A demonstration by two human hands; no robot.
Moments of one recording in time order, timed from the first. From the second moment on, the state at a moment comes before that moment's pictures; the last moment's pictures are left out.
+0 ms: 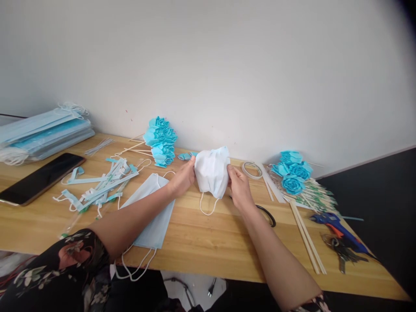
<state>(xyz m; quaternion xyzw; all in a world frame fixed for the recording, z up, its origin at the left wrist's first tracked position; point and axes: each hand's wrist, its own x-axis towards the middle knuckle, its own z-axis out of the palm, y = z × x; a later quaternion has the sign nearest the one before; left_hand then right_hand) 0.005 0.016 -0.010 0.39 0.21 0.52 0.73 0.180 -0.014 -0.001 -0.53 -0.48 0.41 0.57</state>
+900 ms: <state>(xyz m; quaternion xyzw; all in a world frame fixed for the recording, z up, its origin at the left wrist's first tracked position) 0.003 0.014 -0.014 0.45 0.24 0.49 0.71 0.185 -0.007 0.001 -0.48 -0.37 0.47 0.65</state>
